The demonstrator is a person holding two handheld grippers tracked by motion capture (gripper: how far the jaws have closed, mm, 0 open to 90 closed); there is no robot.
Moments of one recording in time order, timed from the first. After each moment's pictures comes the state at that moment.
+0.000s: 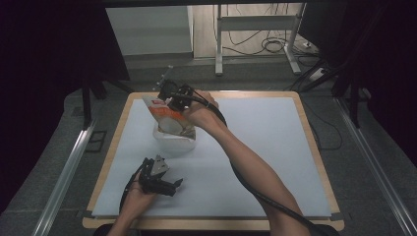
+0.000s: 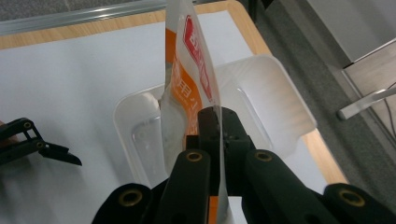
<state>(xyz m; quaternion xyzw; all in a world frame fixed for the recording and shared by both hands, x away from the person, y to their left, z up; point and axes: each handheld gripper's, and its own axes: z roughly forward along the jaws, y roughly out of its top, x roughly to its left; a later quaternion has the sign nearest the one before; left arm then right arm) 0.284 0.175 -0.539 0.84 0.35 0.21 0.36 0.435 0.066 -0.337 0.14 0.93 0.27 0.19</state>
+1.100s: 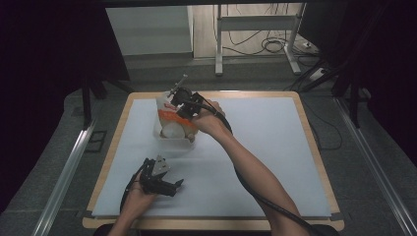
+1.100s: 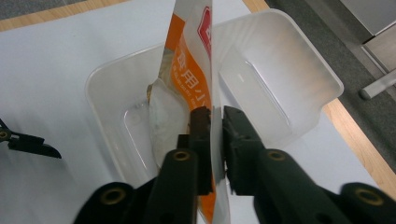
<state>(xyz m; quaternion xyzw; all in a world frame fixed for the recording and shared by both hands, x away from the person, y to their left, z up) 0.284 0.172 -0.540 0.84 0.35 0.21 0.36 0.453 0.041 -0.378 0.18 0.93 0.28 0.17</state>
